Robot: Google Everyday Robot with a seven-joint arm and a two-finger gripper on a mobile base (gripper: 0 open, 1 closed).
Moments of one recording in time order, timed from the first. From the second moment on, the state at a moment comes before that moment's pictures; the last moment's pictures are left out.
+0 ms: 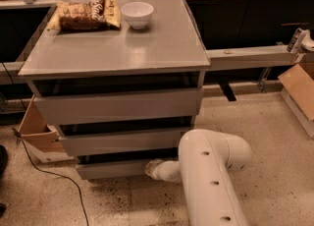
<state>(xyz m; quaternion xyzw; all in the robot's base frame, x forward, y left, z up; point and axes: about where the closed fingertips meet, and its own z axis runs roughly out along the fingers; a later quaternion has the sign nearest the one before) 0.659 0.037 0.170 -0.63 0.70 0.01 0.35</state>
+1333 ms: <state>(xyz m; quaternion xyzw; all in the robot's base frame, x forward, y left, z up) 0.647 0.005 0.212 -0.56 0.73 0.05 0.38</state>
